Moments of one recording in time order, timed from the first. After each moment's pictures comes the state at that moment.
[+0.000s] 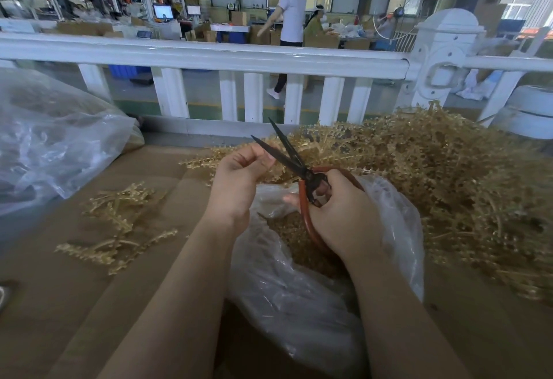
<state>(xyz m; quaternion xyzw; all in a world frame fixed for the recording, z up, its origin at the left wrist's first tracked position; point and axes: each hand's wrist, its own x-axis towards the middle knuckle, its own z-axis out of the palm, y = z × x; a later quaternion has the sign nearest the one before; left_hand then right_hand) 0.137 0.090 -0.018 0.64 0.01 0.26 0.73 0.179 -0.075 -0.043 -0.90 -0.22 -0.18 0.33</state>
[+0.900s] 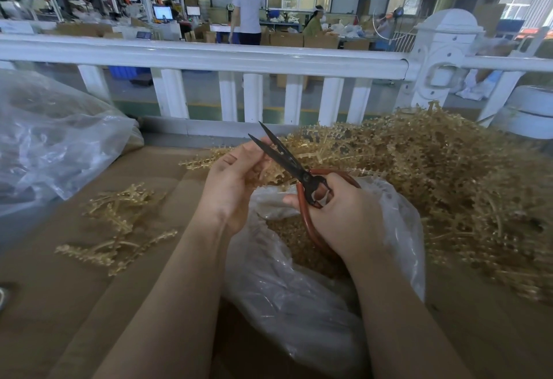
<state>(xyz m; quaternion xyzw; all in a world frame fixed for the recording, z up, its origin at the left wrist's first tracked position) 0.133 0.092 -0.014 0.53 0.00 0.22 0.82 0.172 -0.077 -0.037 -0.88 -0.24 -0.21 0.35</state>
